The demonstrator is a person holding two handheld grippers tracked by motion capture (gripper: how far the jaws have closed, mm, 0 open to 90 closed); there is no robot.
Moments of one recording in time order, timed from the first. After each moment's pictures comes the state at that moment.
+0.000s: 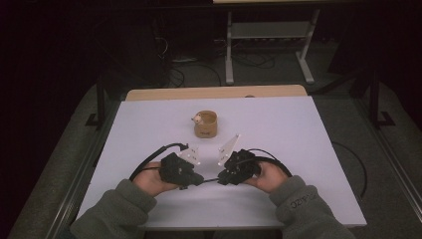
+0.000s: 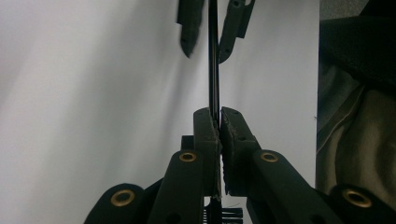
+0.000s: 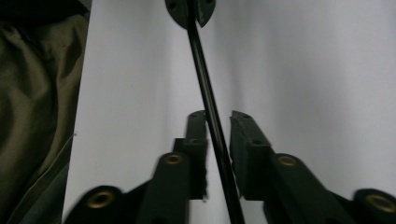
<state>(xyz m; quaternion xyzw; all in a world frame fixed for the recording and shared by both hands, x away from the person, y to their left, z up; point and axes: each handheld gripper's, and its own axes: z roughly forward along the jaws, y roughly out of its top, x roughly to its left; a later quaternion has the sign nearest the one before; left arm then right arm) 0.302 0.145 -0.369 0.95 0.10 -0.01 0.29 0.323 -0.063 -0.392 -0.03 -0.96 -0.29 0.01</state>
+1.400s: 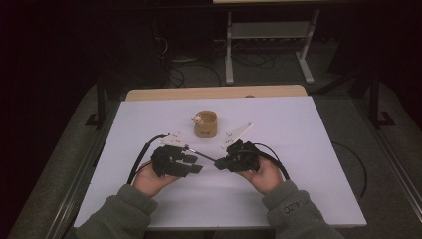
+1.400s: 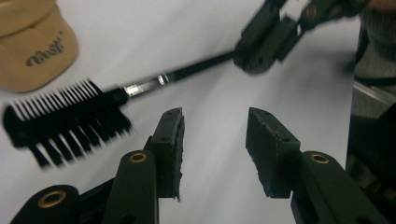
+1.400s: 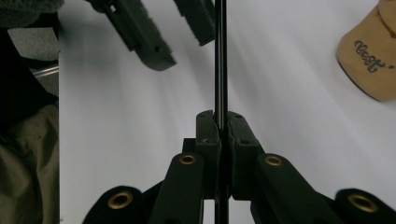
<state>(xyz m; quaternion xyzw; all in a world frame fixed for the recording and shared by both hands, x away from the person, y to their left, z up) 0.318 0.173 -0.373 0.88 0.26 0.02 0.41 0.328 -0.071 -0.375 -0.18 -0.91 -0.37 -0.02</state>
